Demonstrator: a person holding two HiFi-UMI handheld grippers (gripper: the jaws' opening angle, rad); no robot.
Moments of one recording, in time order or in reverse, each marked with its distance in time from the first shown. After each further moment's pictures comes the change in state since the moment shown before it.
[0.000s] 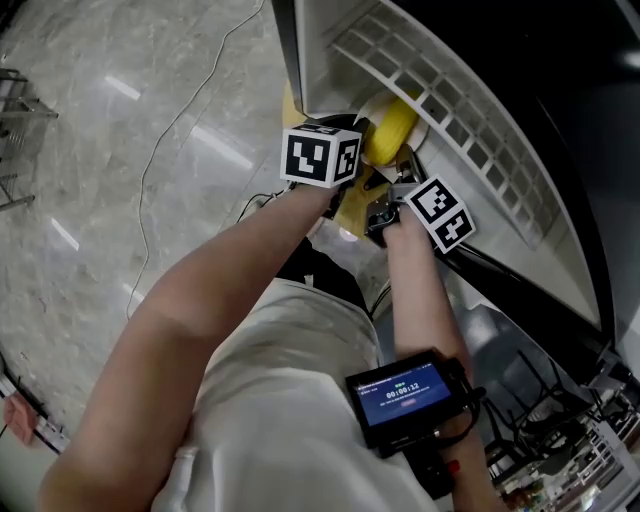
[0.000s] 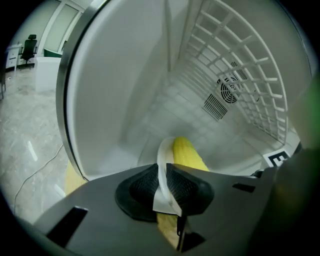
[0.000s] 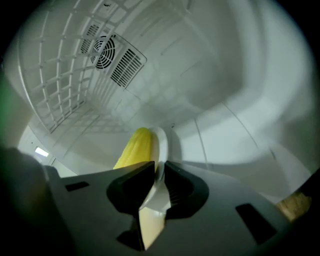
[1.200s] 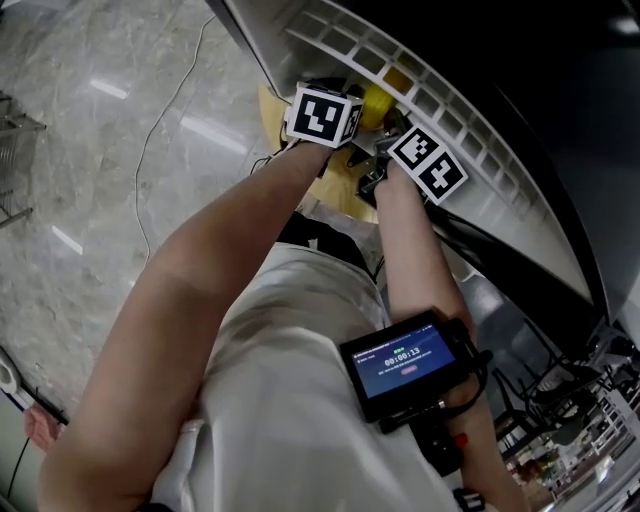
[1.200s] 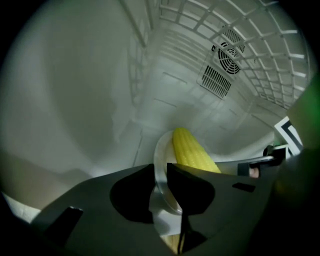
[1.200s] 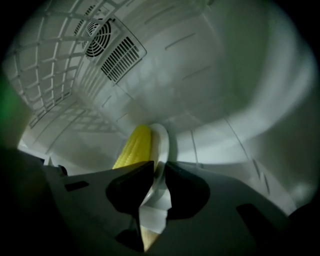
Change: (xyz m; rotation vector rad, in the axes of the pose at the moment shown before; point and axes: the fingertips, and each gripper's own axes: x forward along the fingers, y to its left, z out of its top) left arm 0.049 -0.006 0.007 0.234 0.111 0.063; right arm 0.017 -0.019 0.023 -0.080 0.033 -0.143
